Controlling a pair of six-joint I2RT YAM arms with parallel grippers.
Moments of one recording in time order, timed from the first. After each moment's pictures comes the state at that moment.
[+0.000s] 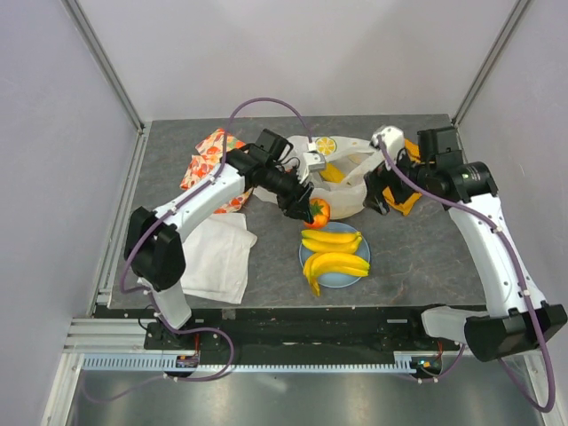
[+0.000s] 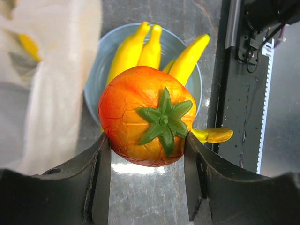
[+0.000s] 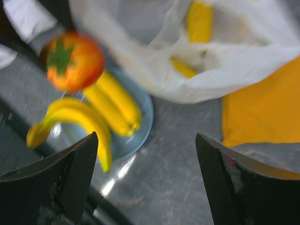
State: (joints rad) left arm -0.64 1.79 1.56 -0.75 0.77 0.38; right arm 0.20 1.26 1.47 -0.95 -0.40 -0.34
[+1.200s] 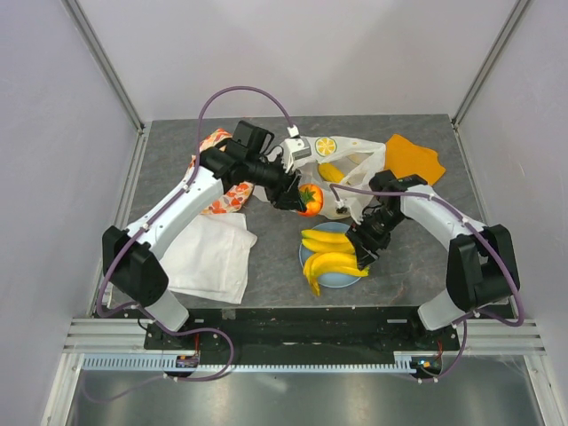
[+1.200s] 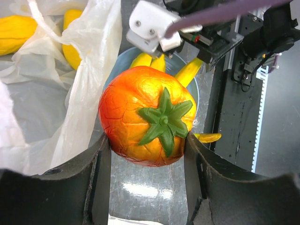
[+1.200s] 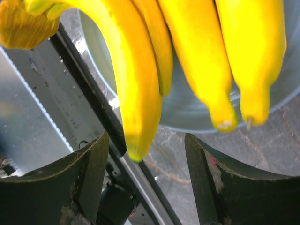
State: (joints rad) left arm -0.58 1.62 1.54 -0.73 0.75 0.29; right arm 0.28 1.55 1.08 -1.14 -0.56 -0.67
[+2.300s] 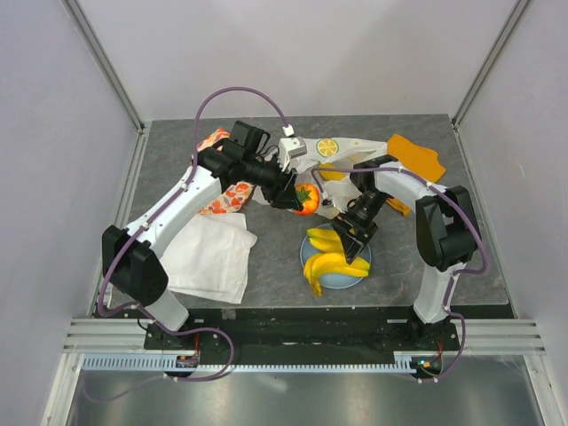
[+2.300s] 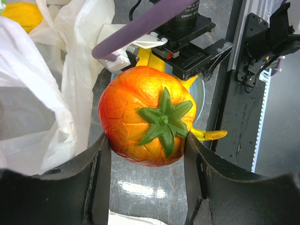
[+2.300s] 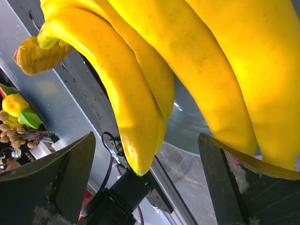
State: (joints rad) left arm -0.55 1.62 1.52 -0.72 0.75 0.28; right arm 0.34 1.90 1.36 -1.33 -0.59 -0.65
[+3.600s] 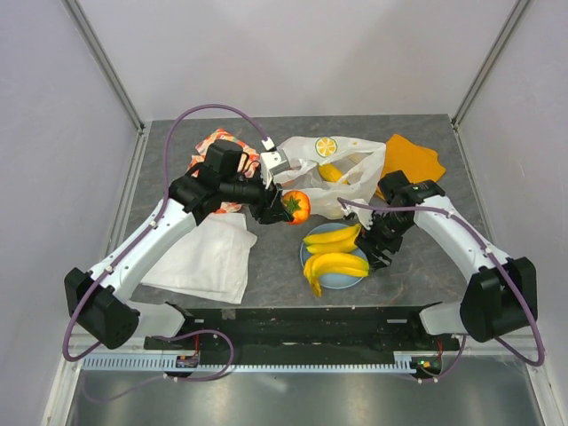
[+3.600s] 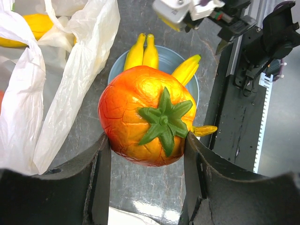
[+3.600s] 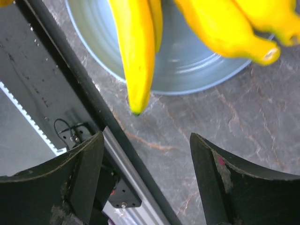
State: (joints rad) left arm -0.57 1.32 1.26 -0.57 0.68 0.21; right arm 0.30 1.34 1.05 -1.19 -0.41 -0.74
